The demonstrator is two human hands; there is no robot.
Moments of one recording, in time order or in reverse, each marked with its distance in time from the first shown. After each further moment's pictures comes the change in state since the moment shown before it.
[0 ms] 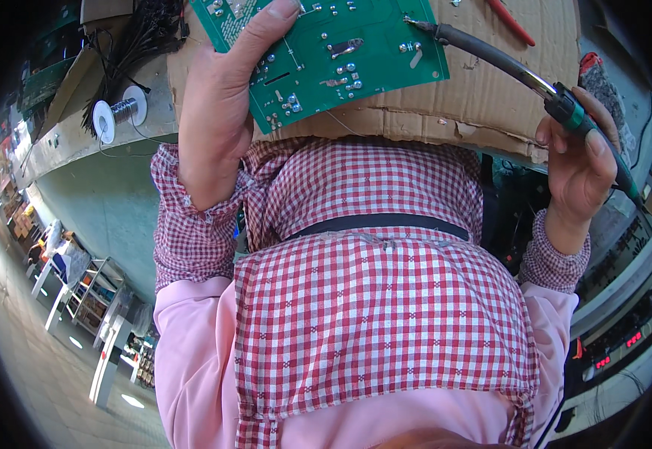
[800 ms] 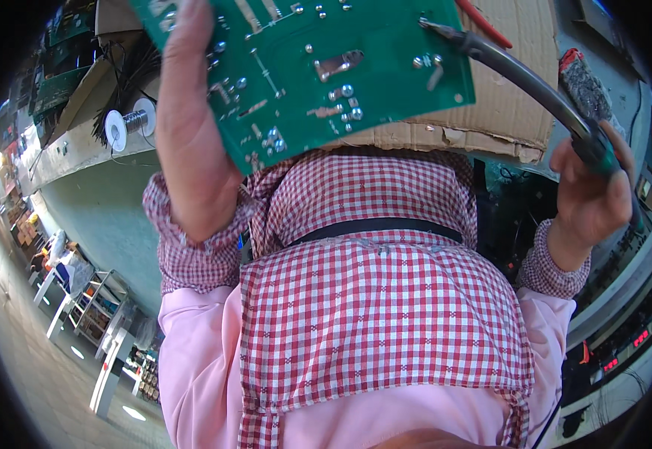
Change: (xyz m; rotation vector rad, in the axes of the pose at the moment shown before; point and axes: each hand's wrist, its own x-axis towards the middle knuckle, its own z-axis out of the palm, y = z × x) left_hand -0.013 0.005 -0.023 -0.020 0.131 0.304; right_hand -0.014 -0.039 0.002 -0.104 0.016 -0.100
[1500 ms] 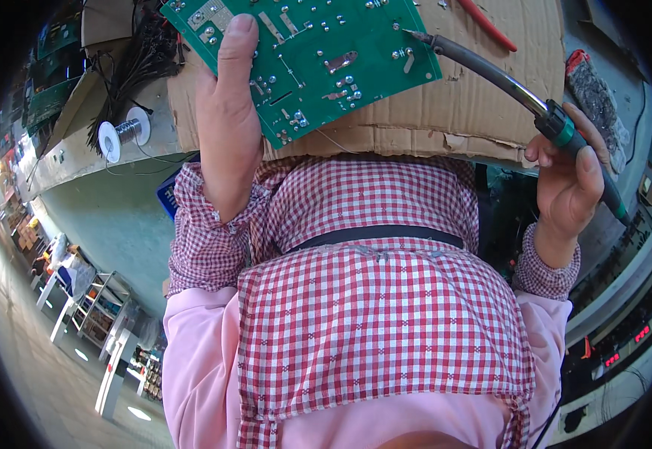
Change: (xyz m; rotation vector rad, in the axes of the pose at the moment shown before) left_hand 0.021 -0.044 -0.008 0.130 -0.122 -0.073; right_hand -0.006 0.029 0.011 -0.033 0.169 0.145
